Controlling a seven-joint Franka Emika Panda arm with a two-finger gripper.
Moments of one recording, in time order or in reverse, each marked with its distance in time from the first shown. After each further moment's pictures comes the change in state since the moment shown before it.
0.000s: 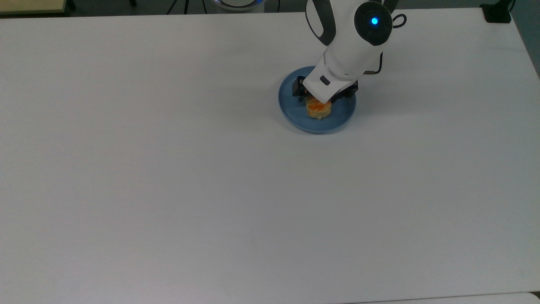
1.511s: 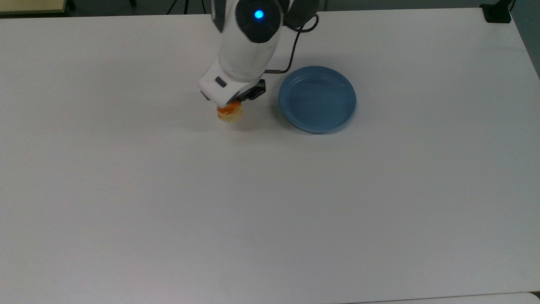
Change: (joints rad) arm -0.164 -0.064 -0.190 0.048 -0.091 -0.103 -0.388
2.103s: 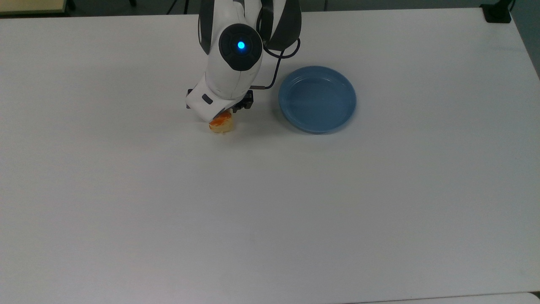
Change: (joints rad) arm -0.035 0.056 0.000 -0.020 -0.019 0.049 -0.006
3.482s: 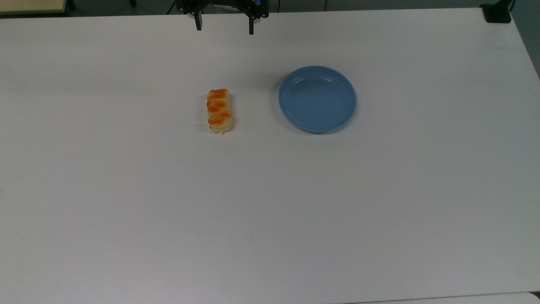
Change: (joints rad) arm -0.182 -0.336 0.201 0.197 0.140 -0.275 0.111
